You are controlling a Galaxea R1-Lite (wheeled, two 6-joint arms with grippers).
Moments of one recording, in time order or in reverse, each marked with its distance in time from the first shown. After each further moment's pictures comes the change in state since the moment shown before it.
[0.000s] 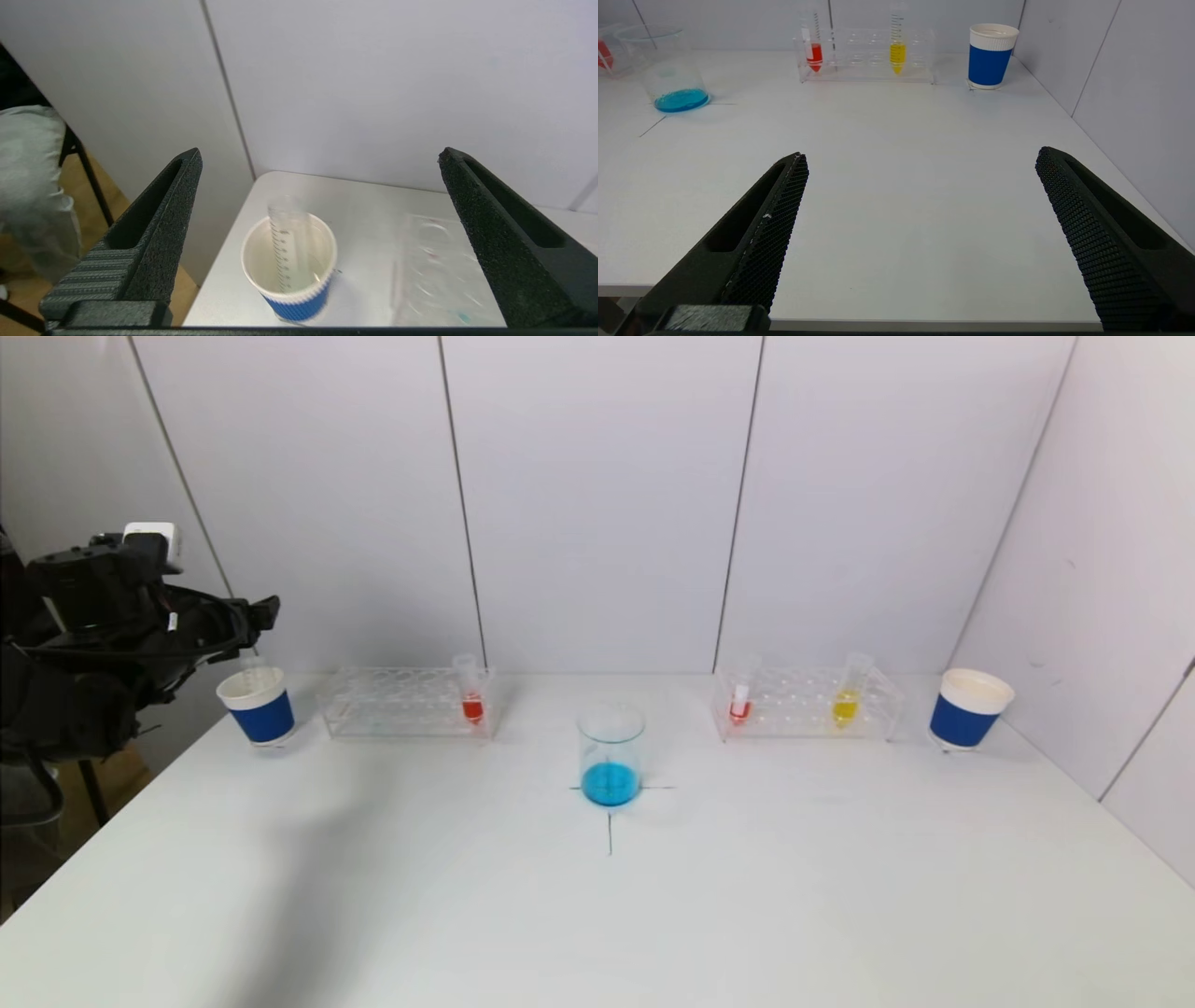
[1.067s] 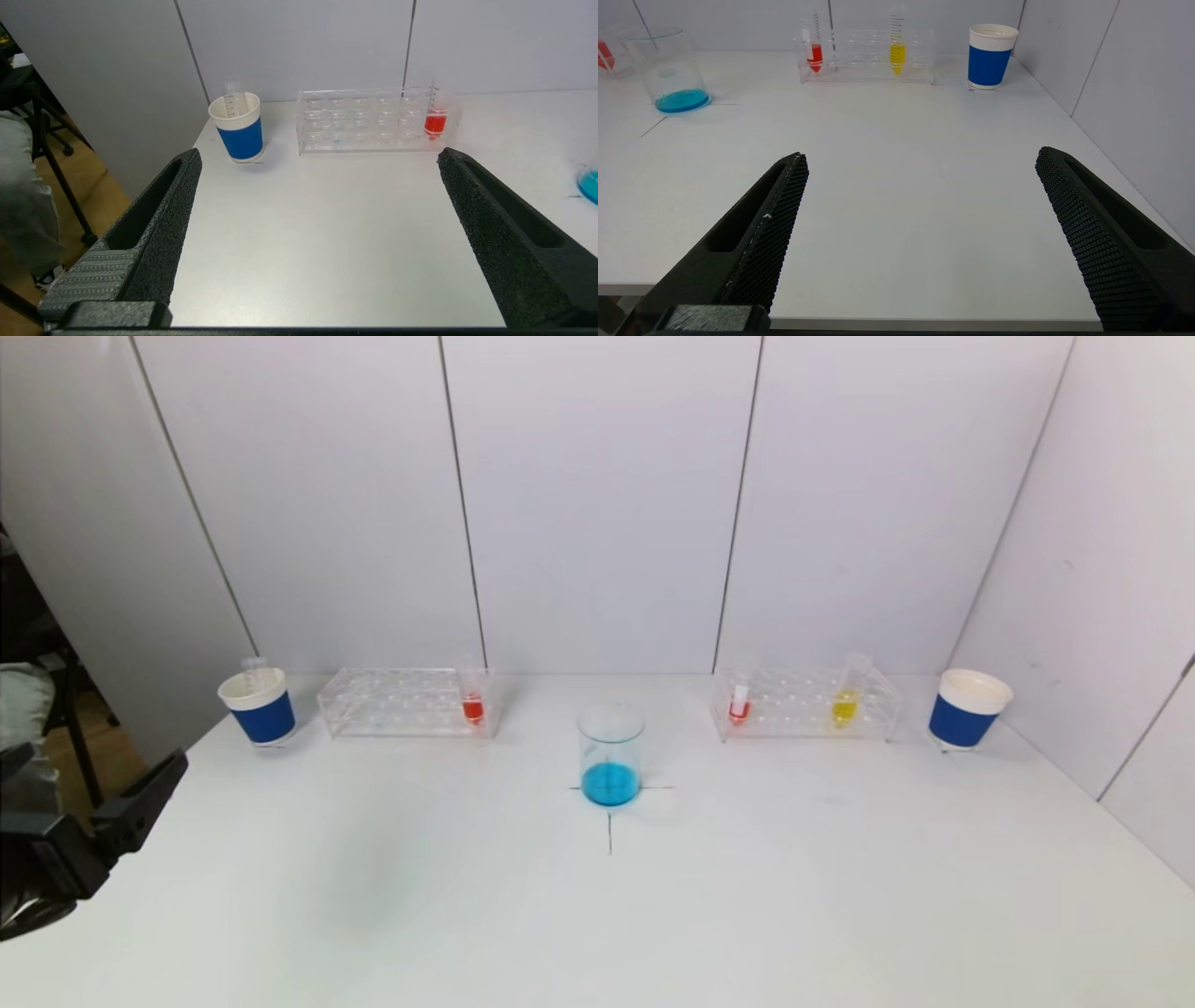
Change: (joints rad) left arm -0.111 -0.990 0.911 0.041 -0.054 0.005; right arm 0.000 0.000 0.000 0.000 0.000 0.000
